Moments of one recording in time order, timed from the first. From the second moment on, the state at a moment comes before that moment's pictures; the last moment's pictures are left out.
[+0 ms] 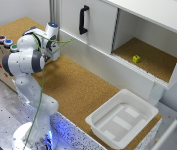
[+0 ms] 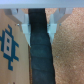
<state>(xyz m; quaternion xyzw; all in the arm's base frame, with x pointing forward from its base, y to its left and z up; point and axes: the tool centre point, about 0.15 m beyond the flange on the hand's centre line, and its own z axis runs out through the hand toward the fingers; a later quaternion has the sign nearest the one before) 0.327 0.306 0.313 -0.99 0.03 0.05 0.12</state>
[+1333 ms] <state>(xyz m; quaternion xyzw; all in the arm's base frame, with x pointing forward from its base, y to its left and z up) 0.331 0.209 0.311 -0.99 0.08 0.06 0.07</state>
